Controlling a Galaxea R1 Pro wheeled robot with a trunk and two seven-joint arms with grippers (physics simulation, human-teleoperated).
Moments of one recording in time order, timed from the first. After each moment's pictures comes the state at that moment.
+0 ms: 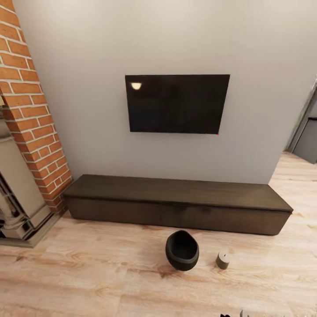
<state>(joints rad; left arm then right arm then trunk) -0.08 0.00 0.02 -0.48 -0.01 0.04 0.05 -0.31 -0.01 -0.36 -0.36 -0.20 0.06 -0.06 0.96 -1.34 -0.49</state>
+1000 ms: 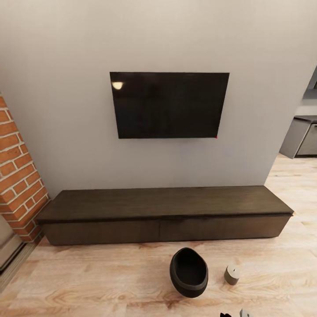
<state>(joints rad) -0.08 0.00 0.02 -0.48 -0.01 0.04 0.05 -0.31 0.00 -0.36 -0.36 -0.19 0.05 -0.06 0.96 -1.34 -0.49</state>
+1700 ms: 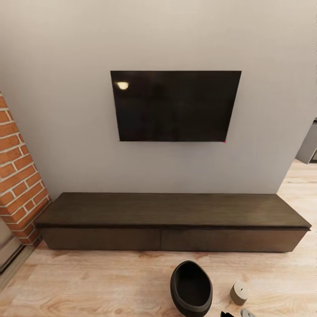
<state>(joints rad) -0.08 -0.01 0.01 -0.48 -0.01 0.03 0.05 -0.31 -0.01 -0.36 -0.35 -0.18 0.00 -0.06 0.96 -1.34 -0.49</state>
